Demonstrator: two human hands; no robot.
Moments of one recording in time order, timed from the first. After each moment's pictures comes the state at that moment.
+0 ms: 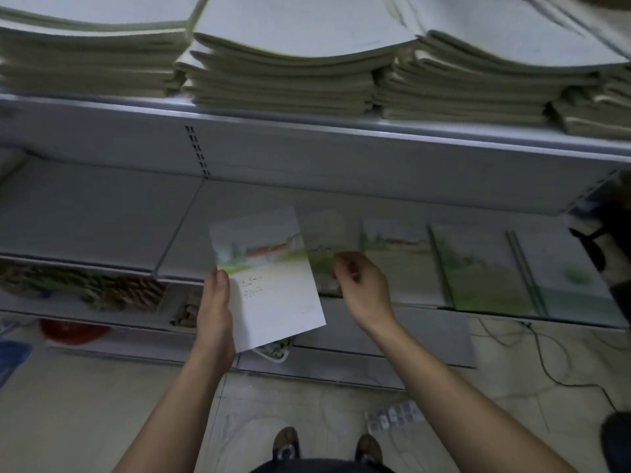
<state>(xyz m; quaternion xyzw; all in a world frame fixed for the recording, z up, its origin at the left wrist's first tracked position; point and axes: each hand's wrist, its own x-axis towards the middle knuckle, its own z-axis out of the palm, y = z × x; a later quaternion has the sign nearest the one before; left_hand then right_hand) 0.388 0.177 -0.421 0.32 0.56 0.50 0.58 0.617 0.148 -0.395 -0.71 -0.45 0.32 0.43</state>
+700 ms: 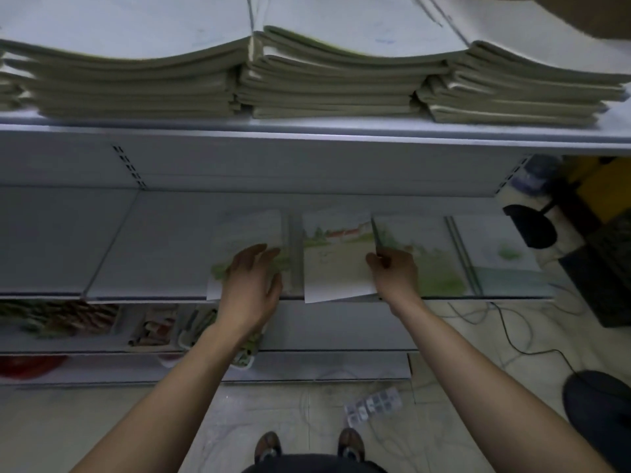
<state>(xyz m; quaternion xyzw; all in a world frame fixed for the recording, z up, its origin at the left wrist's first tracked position) 0.512 0.195 -0.417 0.83 0.49 0.20 0.16 0.766 0.124 -0.404 -0.83 -0.30 0.27 0.39</state>
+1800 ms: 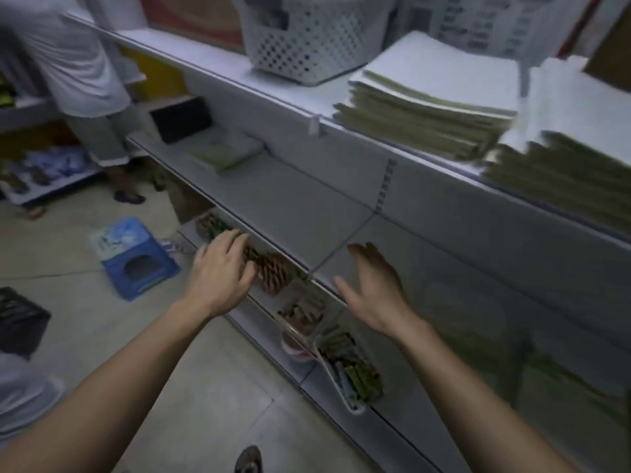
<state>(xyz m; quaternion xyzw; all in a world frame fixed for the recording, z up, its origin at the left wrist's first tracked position) 0.161 0.193 -0.365 0.64 0.76 0.13 -0.01 0.447 0.255 -0.351 -0.50 -0.84 0.16 0.15</state>
